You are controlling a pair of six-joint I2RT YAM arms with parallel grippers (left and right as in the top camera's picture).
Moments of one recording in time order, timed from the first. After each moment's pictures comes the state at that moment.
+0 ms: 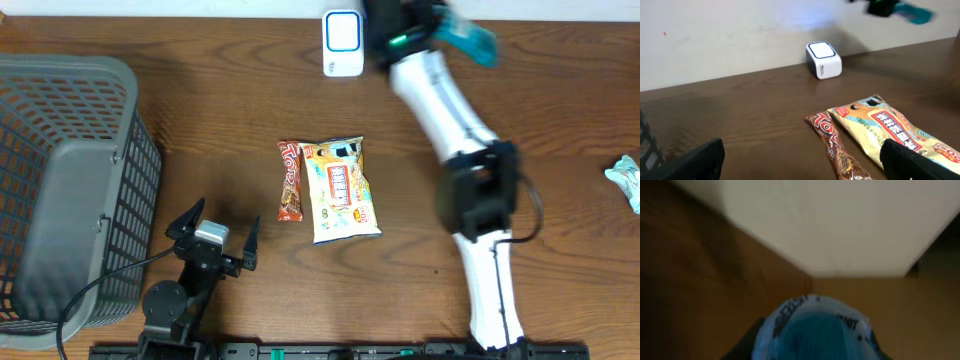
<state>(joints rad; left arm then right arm) -0.16 0.01 0.02 -0.11 0.17 0.07 0.31 2.45 2.31 -0.63 1.05 -0.63</state>
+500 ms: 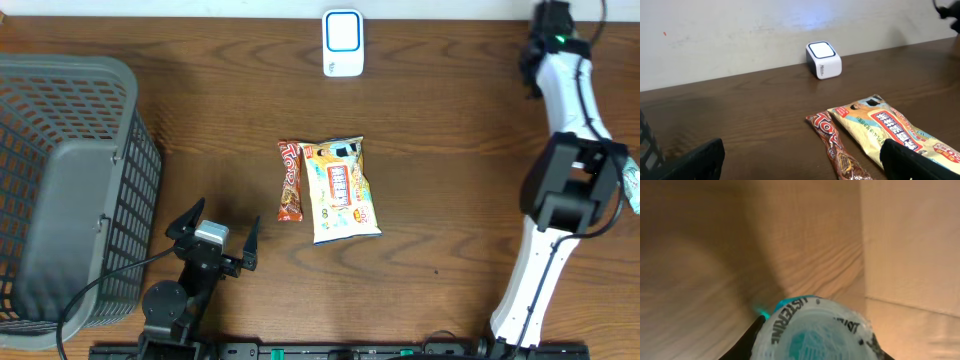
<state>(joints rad) -0.16 0.01 0.02 -0.11 0.17 0.07 -0.21 2.44 2.14 -0.83 0.77 -0.26</state>
